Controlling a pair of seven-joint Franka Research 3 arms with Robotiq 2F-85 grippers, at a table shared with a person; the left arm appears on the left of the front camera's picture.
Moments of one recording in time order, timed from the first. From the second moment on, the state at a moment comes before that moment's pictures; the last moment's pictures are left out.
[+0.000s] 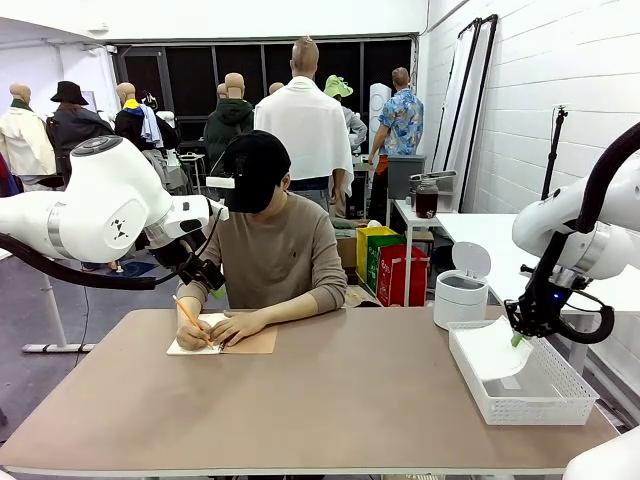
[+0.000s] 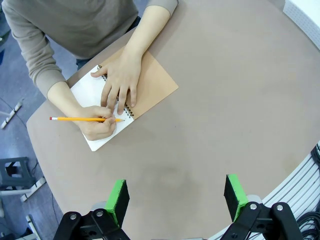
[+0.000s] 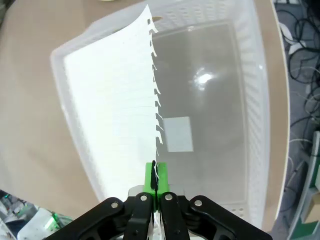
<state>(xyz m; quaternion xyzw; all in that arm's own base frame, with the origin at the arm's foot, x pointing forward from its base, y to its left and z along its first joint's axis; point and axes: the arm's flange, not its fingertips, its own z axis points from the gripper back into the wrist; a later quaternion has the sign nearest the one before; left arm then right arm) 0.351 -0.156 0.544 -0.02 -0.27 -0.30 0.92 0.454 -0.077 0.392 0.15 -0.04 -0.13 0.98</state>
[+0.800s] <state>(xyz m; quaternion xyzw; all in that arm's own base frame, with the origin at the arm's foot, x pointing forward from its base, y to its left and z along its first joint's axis) 0.351 -0.156 0.544 -0.02 -0.27 -0.30 0.92 0.447 -0.075 0.371 0.10 0.01 -0.15 0.98</state>
